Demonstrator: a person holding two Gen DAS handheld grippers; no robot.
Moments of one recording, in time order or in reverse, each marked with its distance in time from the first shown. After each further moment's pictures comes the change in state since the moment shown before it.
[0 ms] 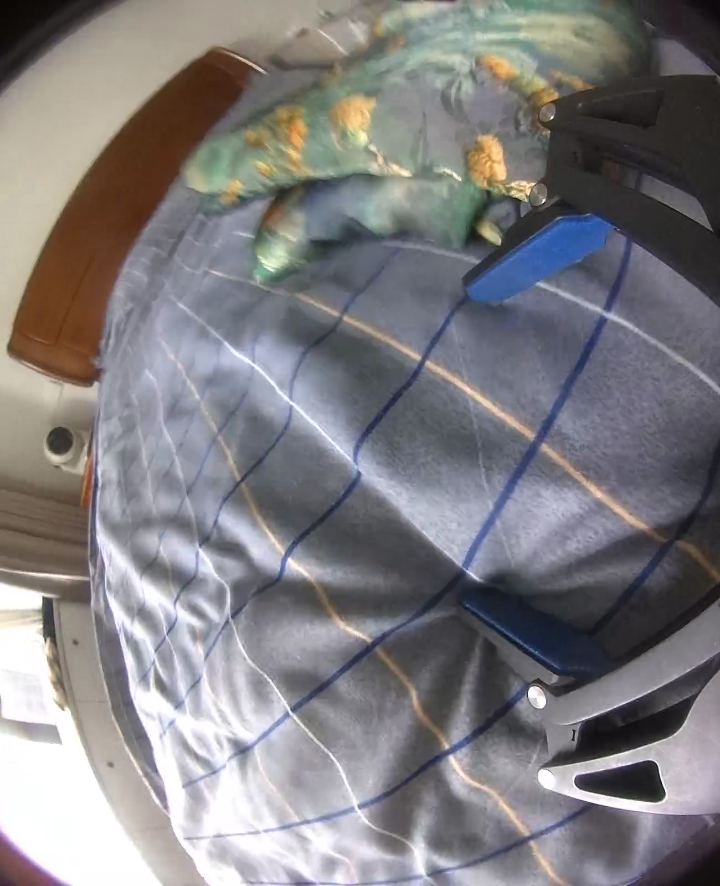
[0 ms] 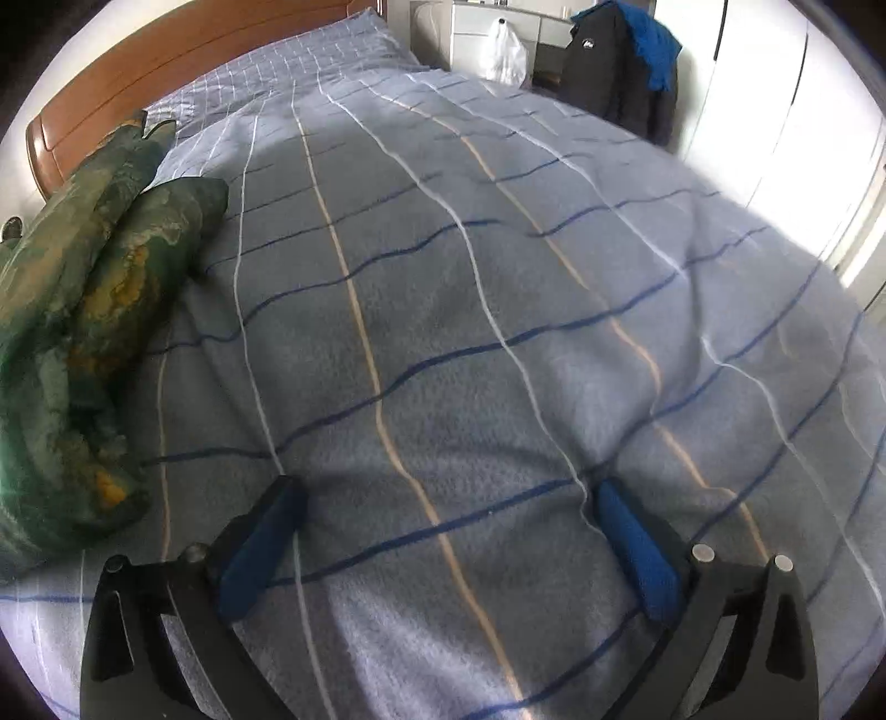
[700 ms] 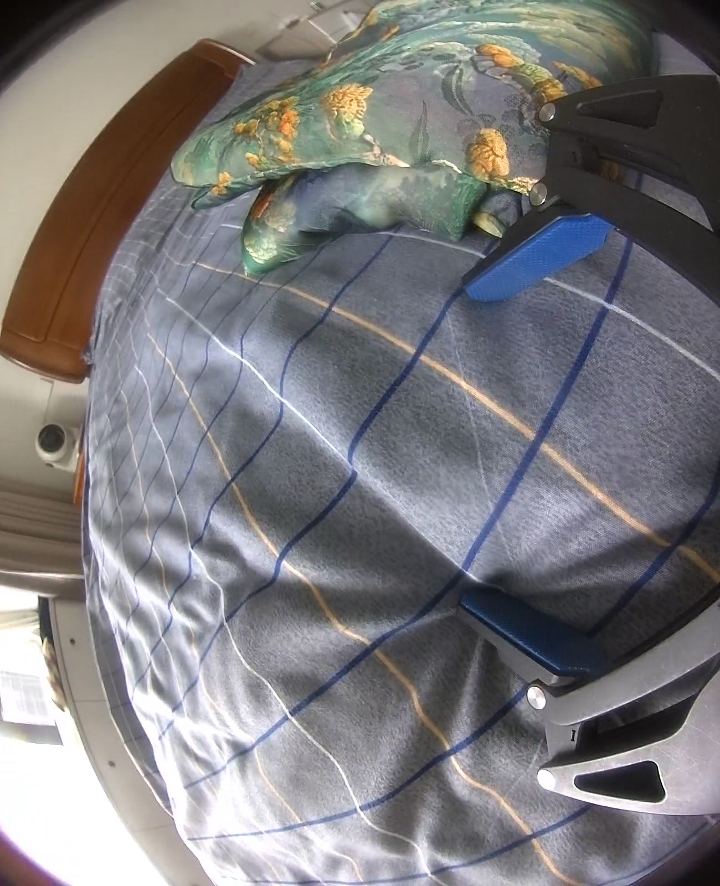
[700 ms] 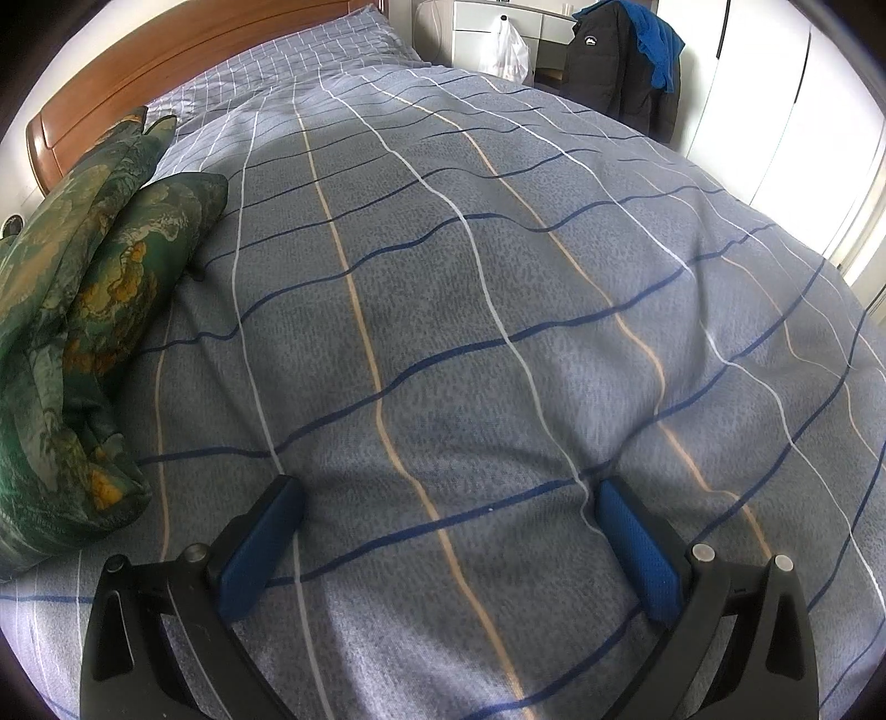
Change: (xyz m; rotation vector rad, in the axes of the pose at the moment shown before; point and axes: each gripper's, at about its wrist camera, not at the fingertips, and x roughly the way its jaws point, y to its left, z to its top) left arm 0.010 -0.004 -0.001 0.023 0.018 0.038; right arm 0.003 -0.002 0.001 0.004 0.012 0.011
